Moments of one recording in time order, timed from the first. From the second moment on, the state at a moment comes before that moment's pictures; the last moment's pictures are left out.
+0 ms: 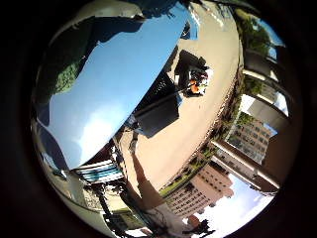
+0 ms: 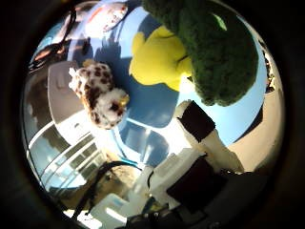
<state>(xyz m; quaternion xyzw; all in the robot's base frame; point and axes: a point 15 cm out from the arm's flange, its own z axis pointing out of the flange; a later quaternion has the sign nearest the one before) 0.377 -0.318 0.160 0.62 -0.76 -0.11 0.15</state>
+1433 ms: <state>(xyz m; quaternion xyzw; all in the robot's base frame) 0.438 -0.038 0.509 0.76 -0.63 0.13 -0.14</state>
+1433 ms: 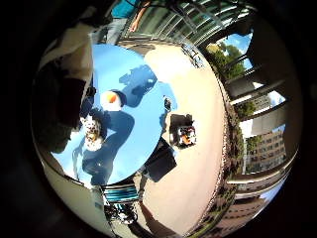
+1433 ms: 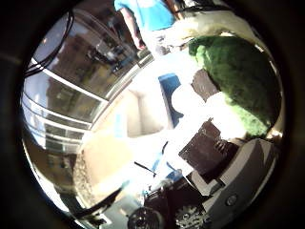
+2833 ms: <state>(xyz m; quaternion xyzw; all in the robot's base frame) 0.542 0.054 0.372 0.81 -0.57 -0.04 -0.12</state>
